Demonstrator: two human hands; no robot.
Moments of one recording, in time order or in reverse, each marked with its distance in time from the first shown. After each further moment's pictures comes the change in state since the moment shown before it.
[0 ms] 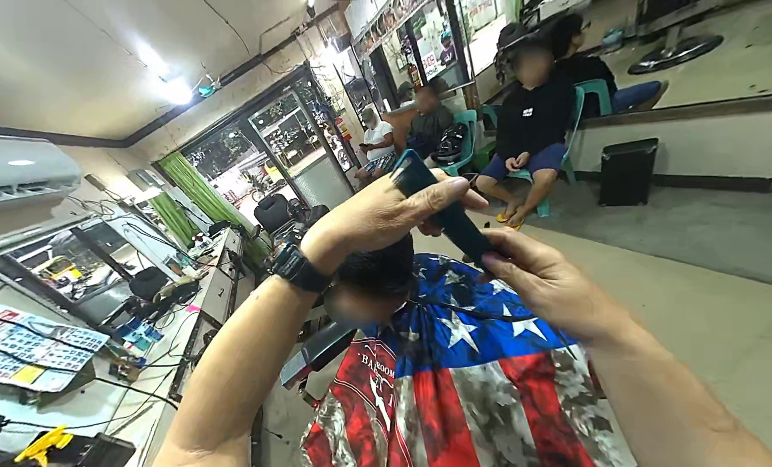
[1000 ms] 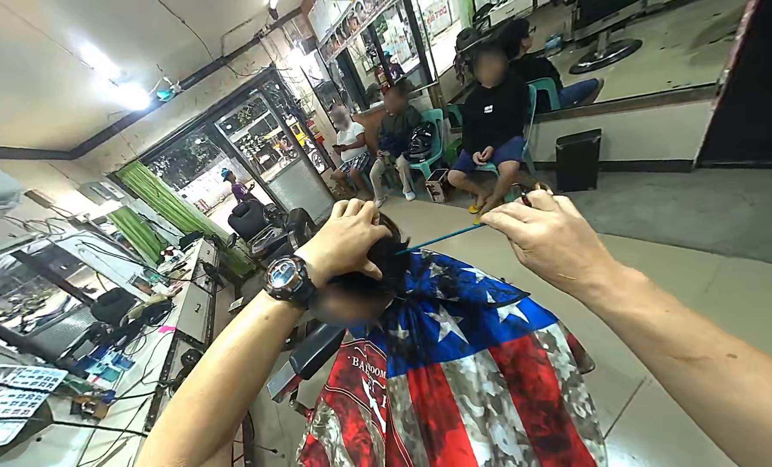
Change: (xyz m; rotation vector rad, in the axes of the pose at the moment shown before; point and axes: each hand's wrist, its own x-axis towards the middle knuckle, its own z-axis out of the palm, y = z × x) left_hand -0.021 -0.102 0.011 1.051 -0.250 -0.159; right_hand 0.004 0.050 -0.048 -1.129 0.079 -0.299
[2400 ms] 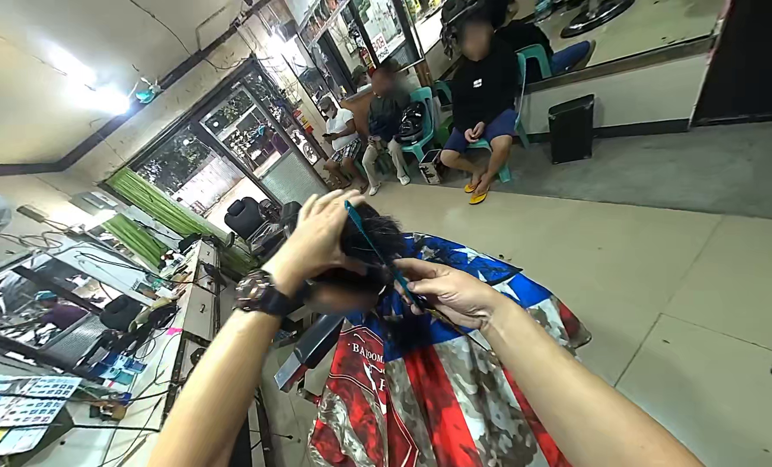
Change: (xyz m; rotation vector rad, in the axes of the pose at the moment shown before) left_hand -0.029 -0.004 0.011 -0.300 0.201 -0.108; right_hand -0.014 -0.110 0.049 1.879 -0.496 0.776
